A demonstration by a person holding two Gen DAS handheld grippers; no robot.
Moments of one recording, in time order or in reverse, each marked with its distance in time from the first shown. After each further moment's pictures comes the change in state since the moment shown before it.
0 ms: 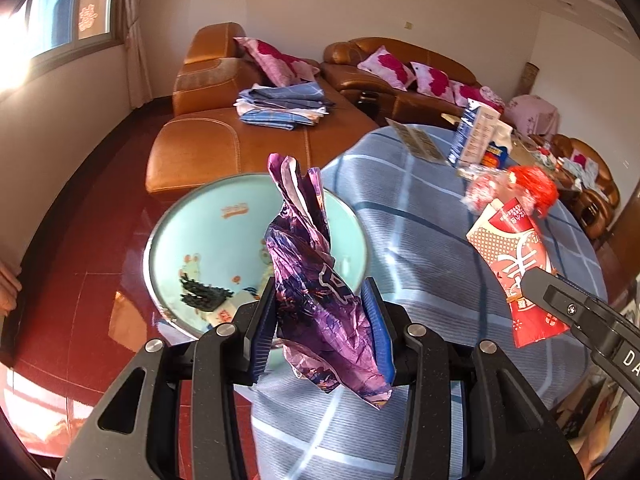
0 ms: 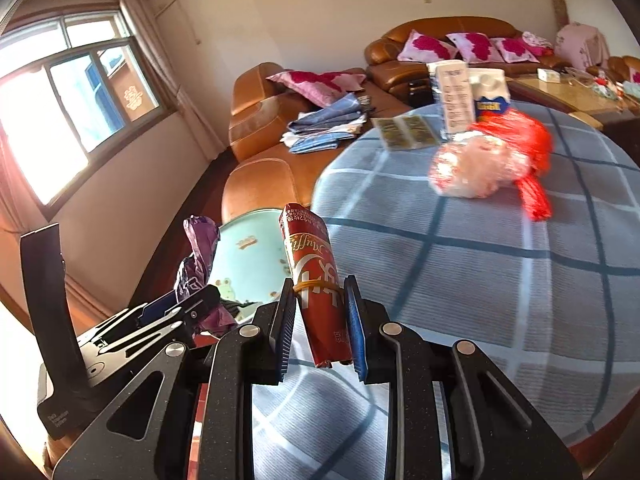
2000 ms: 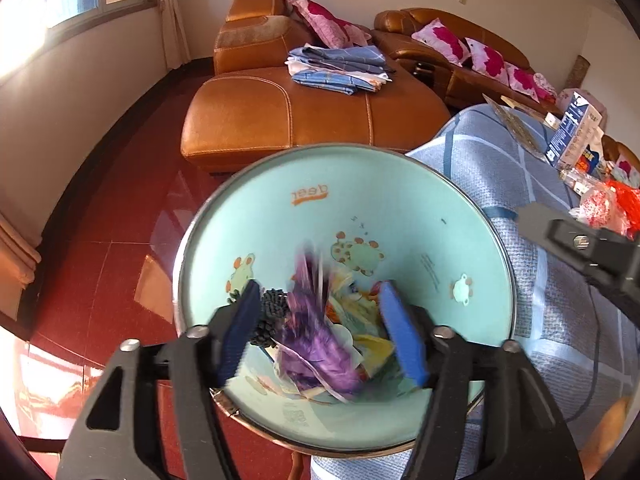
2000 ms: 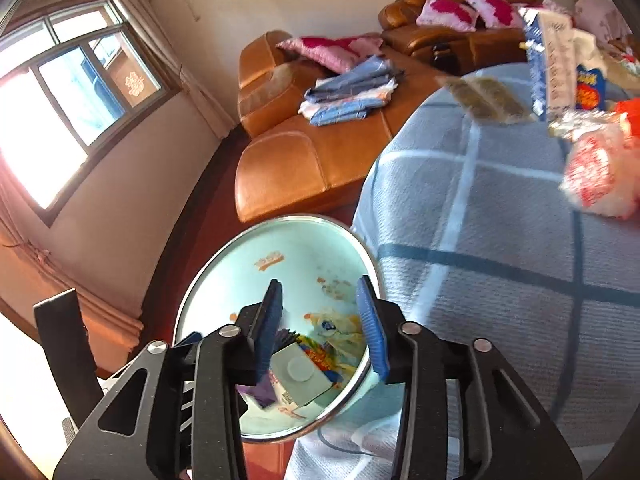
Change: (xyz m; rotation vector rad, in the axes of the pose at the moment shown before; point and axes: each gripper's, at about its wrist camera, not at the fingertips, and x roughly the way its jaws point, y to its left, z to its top) left arm 0.092 0.062 0.026 -0.078 0.125 0.146; right arm 0.124 0.040 0.037 0.052 0.098 0.059
